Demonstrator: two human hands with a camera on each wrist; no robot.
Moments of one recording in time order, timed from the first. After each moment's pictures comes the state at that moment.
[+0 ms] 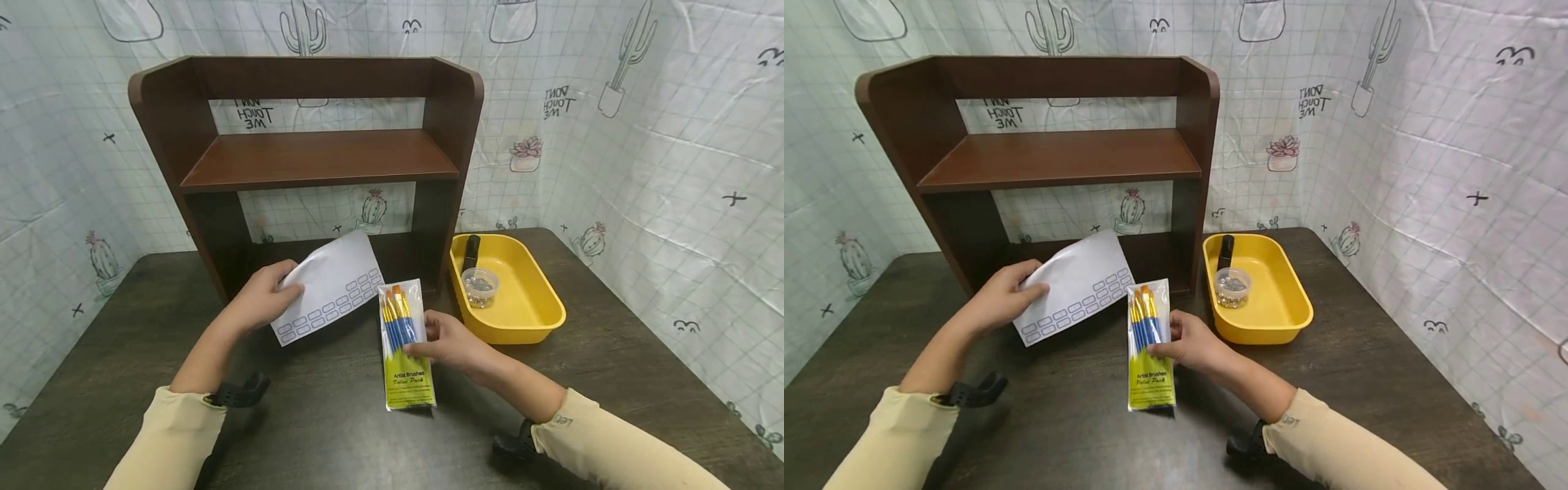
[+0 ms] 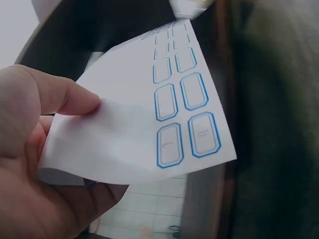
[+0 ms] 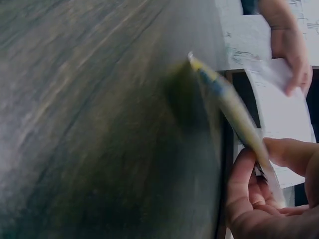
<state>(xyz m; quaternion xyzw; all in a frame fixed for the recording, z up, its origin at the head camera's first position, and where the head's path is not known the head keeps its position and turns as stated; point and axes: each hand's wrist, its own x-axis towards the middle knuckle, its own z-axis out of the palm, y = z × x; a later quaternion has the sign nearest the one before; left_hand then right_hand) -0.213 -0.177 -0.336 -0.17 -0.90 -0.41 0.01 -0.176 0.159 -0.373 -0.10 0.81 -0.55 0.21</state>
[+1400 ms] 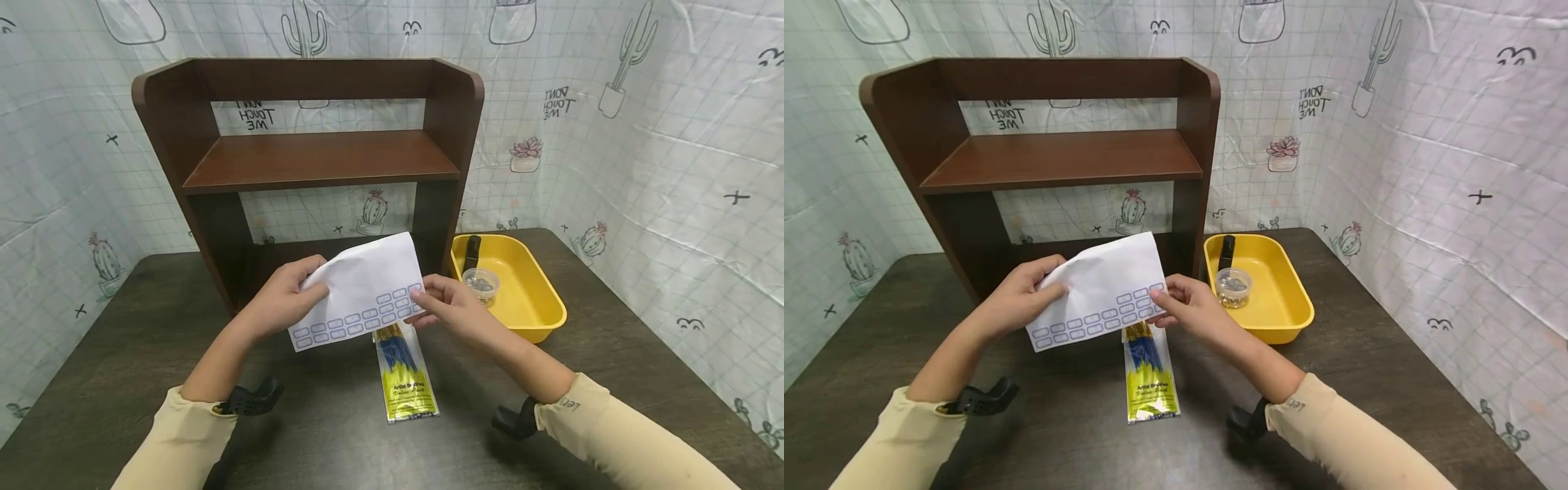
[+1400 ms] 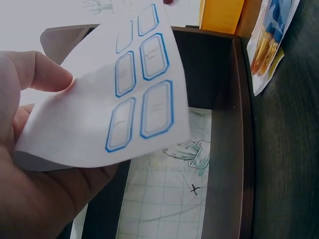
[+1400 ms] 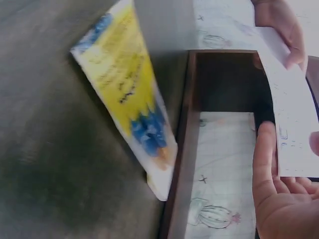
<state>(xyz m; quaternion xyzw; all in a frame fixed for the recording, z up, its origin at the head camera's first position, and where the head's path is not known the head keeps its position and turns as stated) -0.191 -0.143 -0.314 -0.21 -0.86 -0.46 0.01 -0.192 0.163 -0.340 -0.18 0.79 -0.58 0.11</state>
